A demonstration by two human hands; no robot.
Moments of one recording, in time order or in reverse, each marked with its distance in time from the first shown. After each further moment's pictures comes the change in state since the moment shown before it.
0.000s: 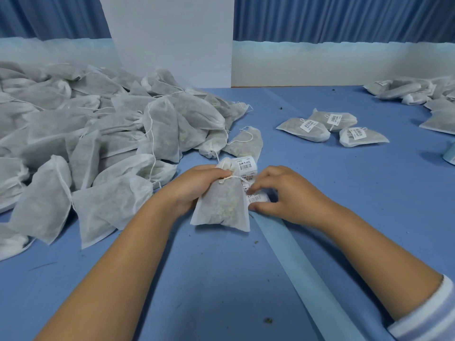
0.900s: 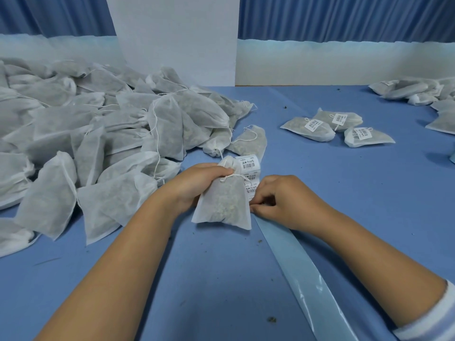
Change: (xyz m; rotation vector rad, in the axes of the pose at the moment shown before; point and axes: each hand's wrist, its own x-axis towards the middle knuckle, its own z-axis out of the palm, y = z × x) left_hand -0.002 0.002 -0.002 0.002 0.009 -0.025; right_hand -0.004 -0.020 0.004 0.133 -0.007 0.017
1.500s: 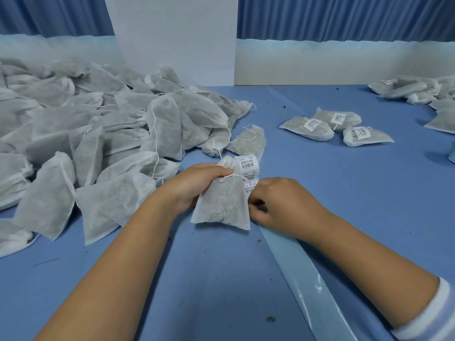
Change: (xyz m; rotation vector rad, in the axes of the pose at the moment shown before) left_hand 0.005 -0.004 -0.003 -0.002 0.004 0.005; right_hand -0.003 -0.014 0.003 -0.400 -0.027 -0.067
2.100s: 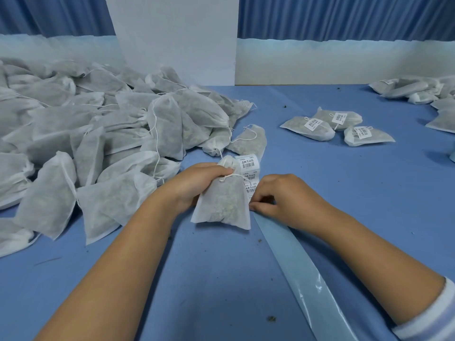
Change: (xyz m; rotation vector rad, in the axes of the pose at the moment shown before) left_hand -0.005 0.004 0.002 -0.011 0.002 -0.014; right_hand 0.002 0.012 -0.002 0.256 -0.007 0.039
